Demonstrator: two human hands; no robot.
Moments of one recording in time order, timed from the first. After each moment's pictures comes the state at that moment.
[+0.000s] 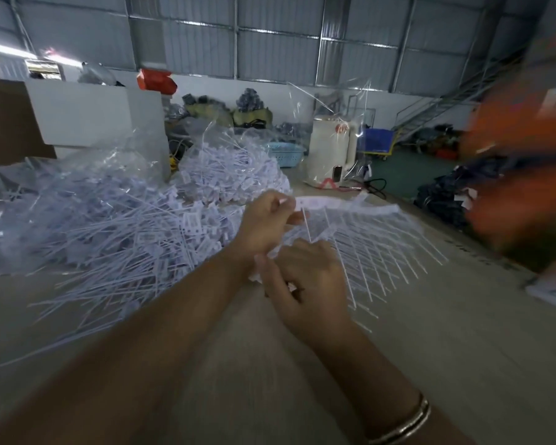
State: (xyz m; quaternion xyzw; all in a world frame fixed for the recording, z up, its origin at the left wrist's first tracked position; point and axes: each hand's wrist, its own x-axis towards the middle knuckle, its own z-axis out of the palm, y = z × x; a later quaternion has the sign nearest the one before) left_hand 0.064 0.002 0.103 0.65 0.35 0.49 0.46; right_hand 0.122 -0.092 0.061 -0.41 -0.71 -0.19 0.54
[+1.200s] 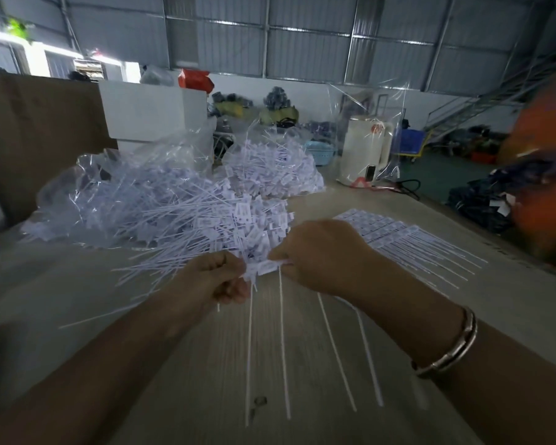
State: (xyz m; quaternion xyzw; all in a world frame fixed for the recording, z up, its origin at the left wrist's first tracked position) left_hand -0.105 -0.047 0.043 0.59 0.37 0.42 0.58; right_hand 0.079 -0.086 0.115 -0.48 -0.84 -0.24 0.07
